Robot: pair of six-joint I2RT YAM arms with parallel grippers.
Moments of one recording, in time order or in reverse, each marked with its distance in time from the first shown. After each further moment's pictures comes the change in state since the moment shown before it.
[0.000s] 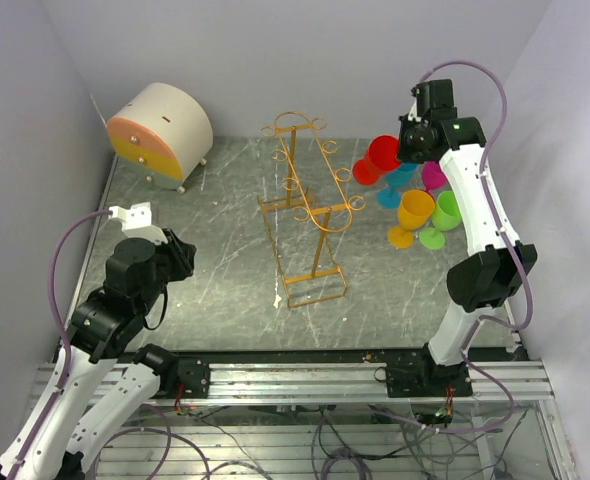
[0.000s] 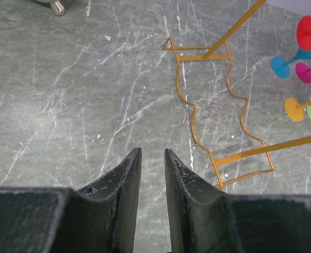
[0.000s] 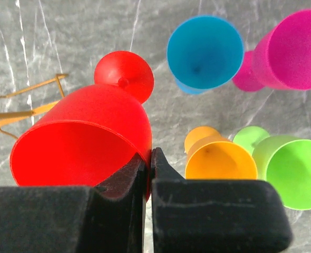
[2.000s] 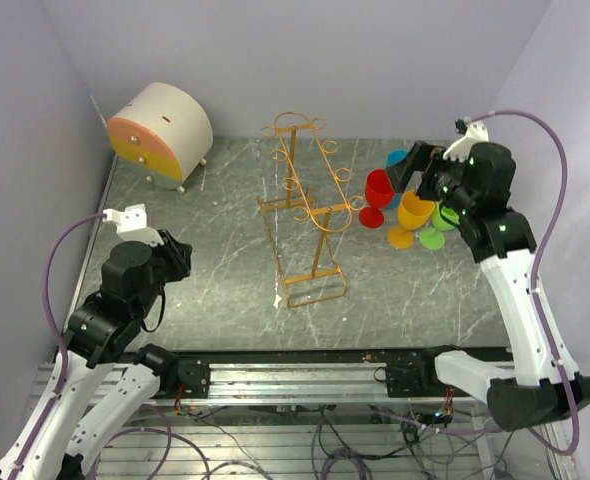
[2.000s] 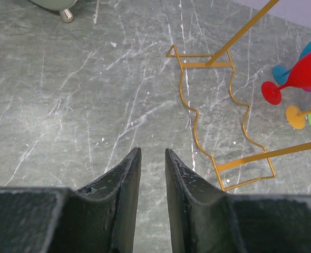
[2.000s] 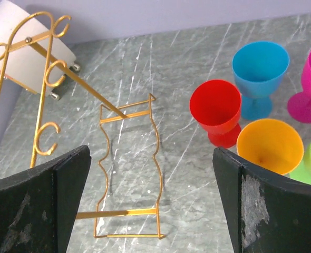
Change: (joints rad) left arm 0.000 -0.019 0.000 -0.001 -0.029 0.000; right arm -0.006 -0.653 -0.653 0.436 -0.218 0.097
